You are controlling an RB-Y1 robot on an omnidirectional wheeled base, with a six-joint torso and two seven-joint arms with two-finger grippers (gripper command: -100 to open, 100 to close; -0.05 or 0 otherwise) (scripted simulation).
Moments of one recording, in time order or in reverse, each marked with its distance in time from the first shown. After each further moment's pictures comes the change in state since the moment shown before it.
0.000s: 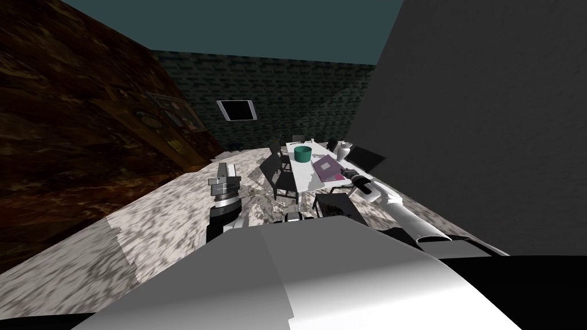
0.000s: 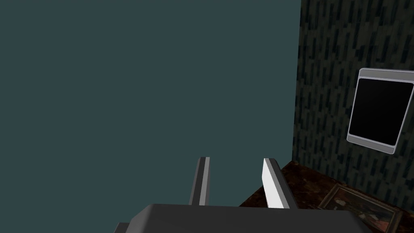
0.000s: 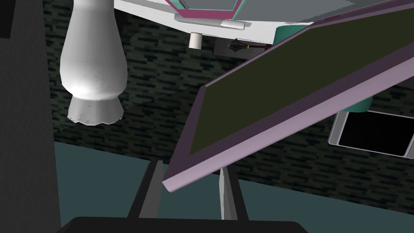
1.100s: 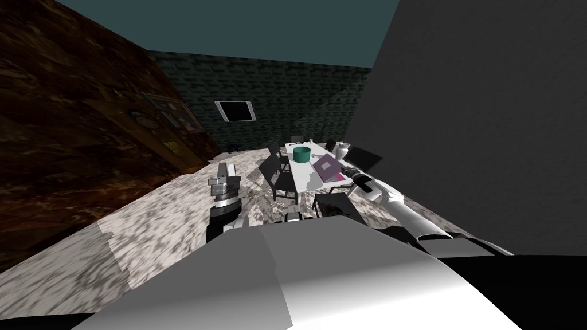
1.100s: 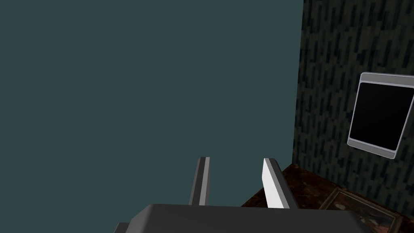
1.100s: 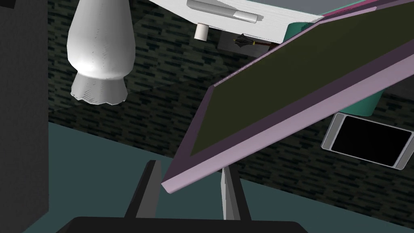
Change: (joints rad) left arm 0.000 0.000 0.000 0.000 0.000 0.000 0.000; right arm -0.013 -0.014 -0.013 -0.003 0.039 0.000 0.041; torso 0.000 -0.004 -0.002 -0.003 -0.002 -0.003
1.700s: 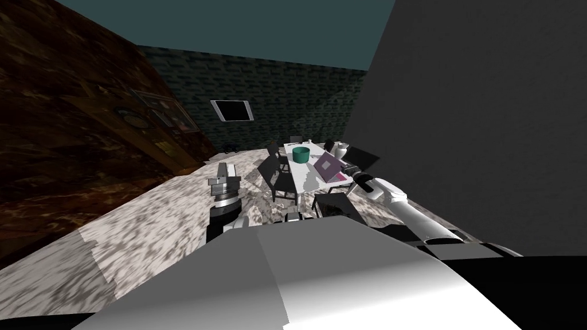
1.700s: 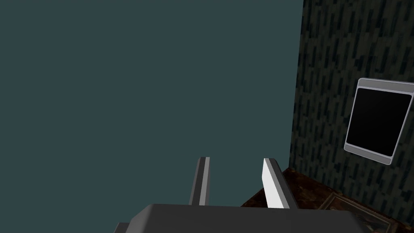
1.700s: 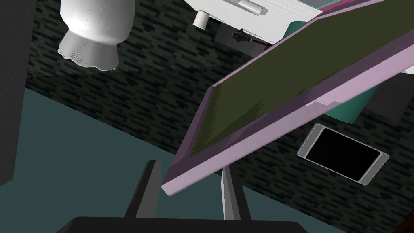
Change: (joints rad) left arm 0.000 0.000 0.000 0.000 0.000 0.000 0.000; right arm 0.038 -0.030 -0.006 -0.101 0.065 0.025 0.063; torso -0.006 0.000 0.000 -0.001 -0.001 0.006
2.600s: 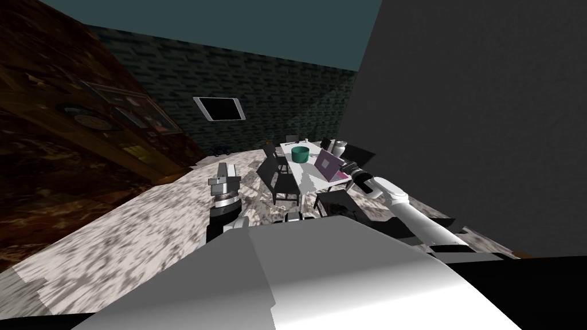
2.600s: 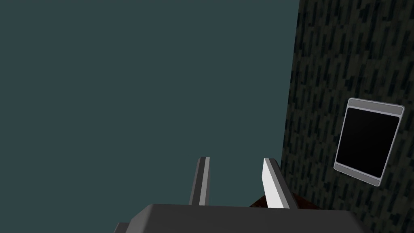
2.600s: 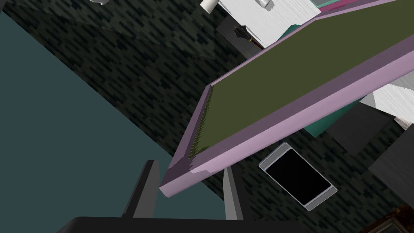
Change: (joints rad) left arm 0.000 0.000 0.000 0.000 0.000 0.000 0.000; right arm 0.052 0.014 -0.035 -0.165 0.163 0.018 0.172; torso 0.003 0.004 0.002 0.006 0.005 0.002
